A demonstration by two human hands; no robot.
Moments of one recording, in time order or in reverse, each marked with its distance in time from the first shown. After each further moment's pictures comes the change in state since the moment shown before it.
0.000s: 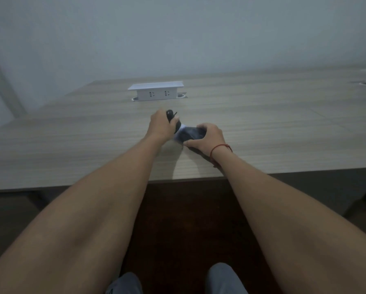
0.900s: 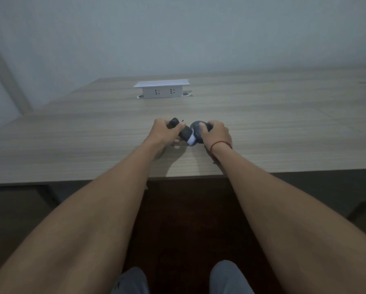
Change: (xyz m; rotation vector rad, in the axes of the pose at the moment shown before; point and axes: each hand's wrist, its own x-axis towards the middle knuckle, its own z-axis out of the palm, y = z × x) left_hand -0.024 -0.016 -0.004 -0.473 -0.129 -0.181; right_hand 0.002 -0.014 0.011 -0.078 0.197 0.146
